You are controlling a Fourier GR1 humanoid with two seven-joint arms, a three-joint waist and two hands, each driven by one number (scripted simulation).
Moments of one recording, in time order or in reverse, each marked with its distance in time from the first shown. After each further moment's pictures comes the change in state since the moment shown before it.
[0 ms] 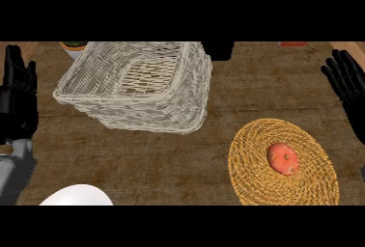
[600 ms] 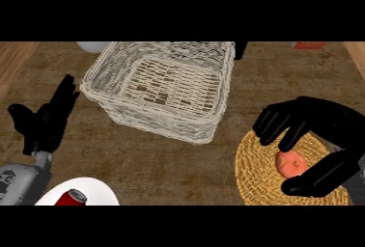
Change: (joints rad) left arm 0.053 -0.007 -0.122 0.108 0.041 -0.154 0.149; right arm -0.155 0.023 0.198 -0.085 -0.084 0.560 -0.322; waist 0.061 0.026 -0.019
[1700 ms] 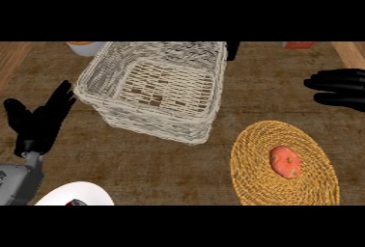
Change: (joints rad) left arm 0.011 0.012 0.057 0.056 0.016 -0.107 0.065; right arm -0.067 -0.396 -0.177 -0.218 0.361 0.088 0.192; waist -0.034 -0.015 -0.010
